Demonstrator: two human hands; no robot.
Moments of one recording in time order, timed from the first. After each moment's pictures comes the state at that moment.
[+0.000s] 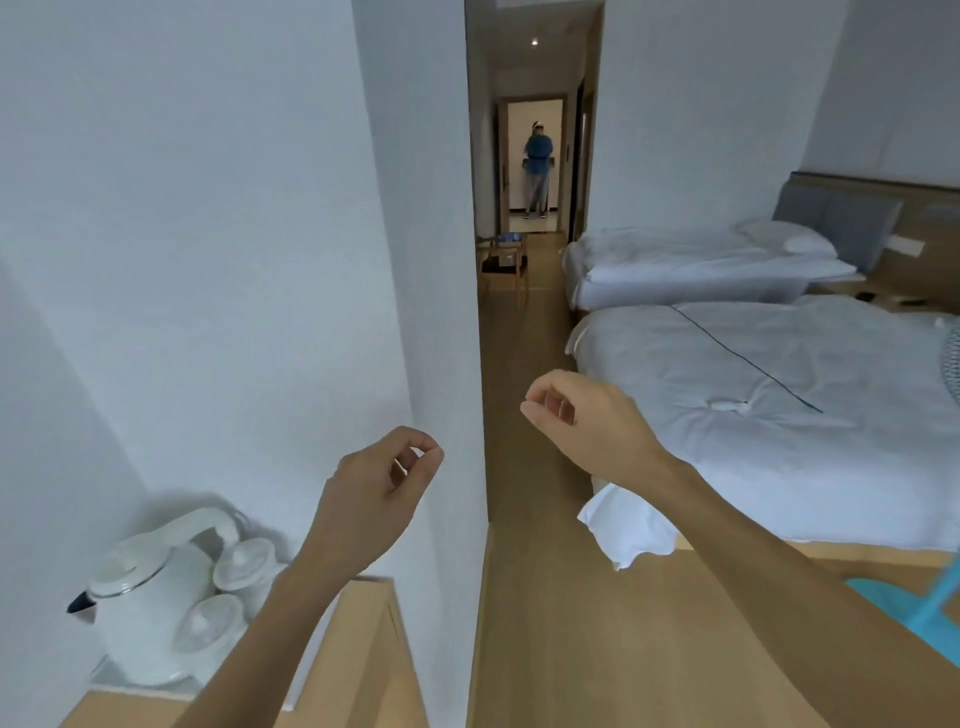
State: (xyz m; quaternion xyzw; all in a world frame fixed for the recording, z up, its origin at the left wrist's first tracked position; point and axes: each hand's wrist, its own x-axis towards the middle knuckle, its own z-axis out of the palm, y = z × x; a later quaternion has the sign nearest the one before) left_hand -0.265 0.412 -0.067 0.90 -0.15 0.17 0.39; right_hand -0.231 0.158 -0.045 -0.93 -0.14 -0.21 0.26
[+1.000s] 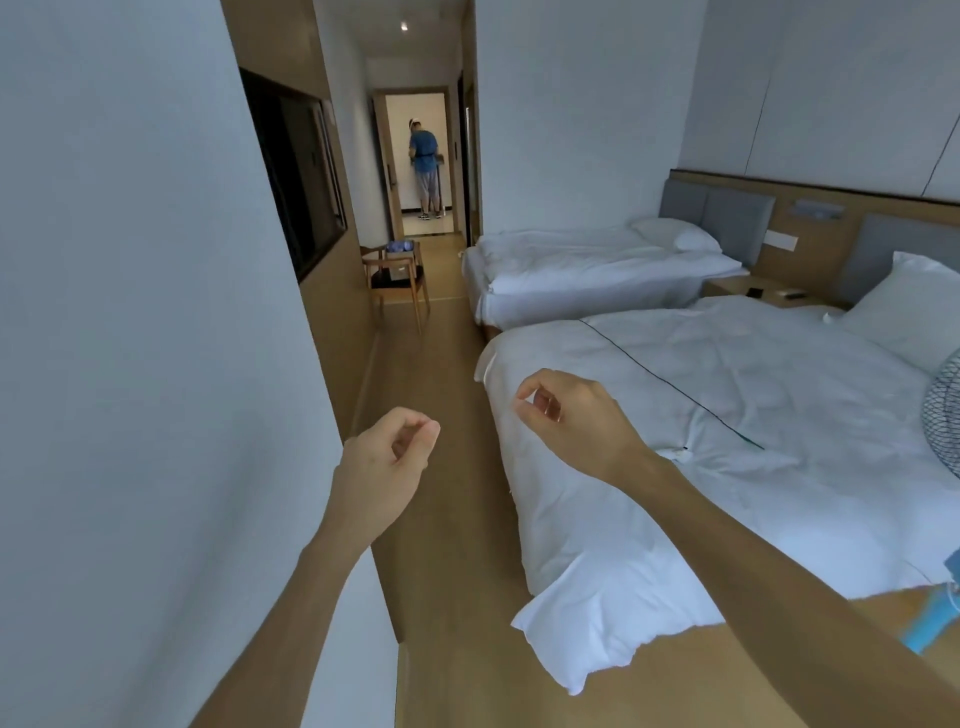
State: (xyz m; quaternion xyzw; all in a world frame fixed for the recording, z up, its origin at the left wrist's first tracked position) left_hand 0.185 0.171 -0.077 0.86 -0.21 0.12 0.45; right_hand 0.150 -0.064 -0.056 -0.94 -0.03 -0.23 0.27
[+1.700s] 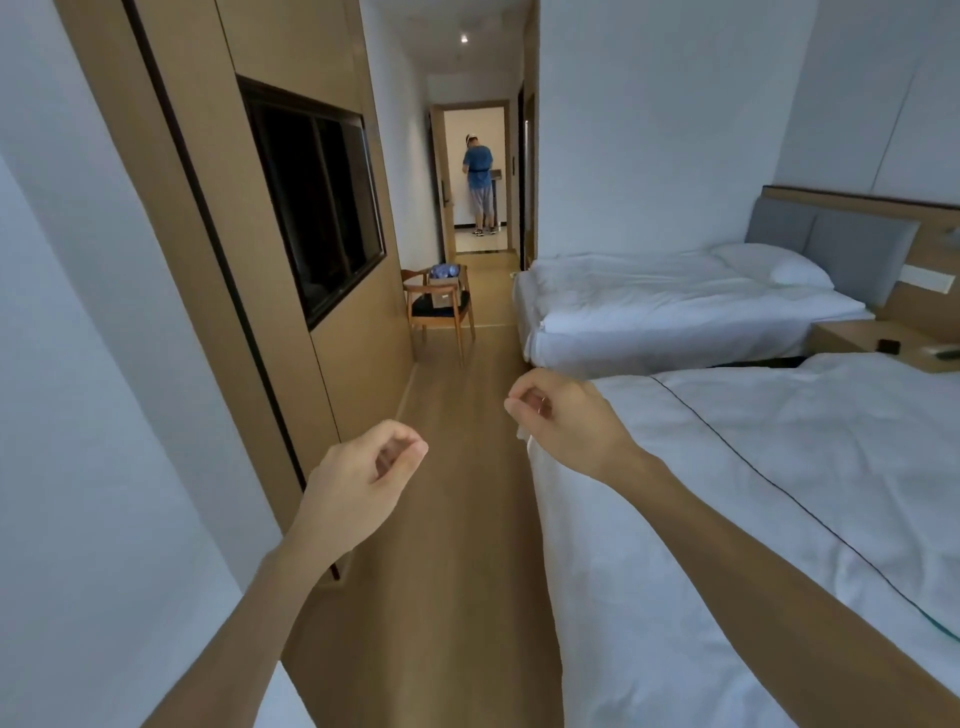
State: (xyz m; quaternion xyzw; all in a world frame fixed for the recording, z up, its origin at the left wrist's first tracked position) left_hand 0.554 0.076 -0.057 0.90 -0.21 0.14 0.36; right_hand 0.559 -0.182 -0.040 -0.92 -0.10 -0.21 0.32
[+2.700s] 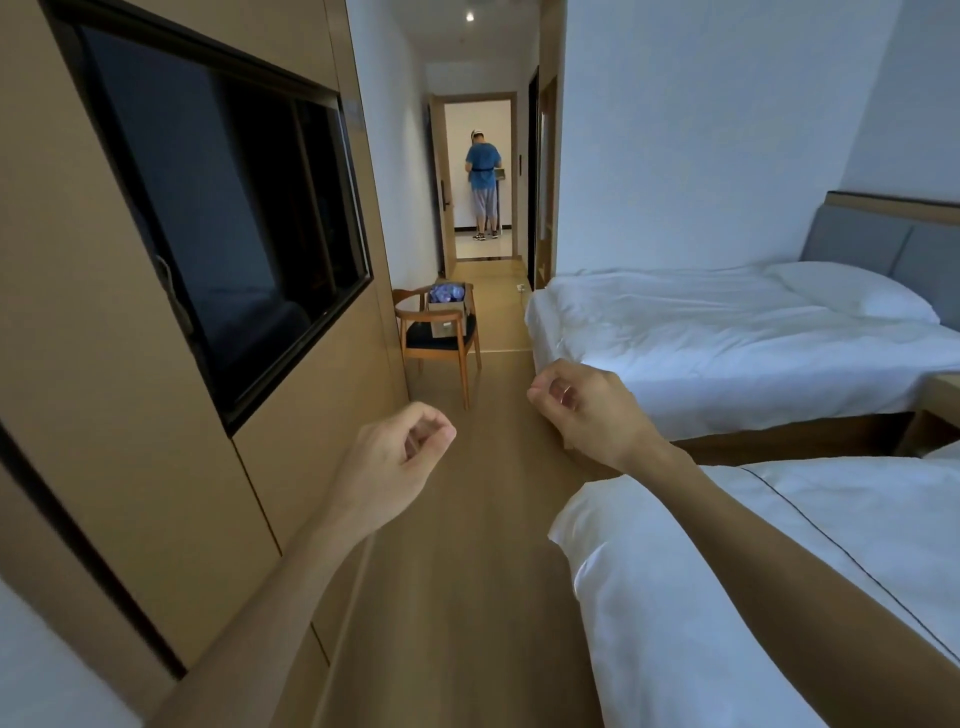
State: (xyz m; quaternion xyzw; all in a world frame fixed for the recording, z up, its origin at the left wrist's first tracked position) left_hand 1.157 0.004 -0.063 0.89 -0.26 0.13 0.35; right_hand 1.153 -0.252 -0.051 -0.93 -0.08 -0.22 0.30
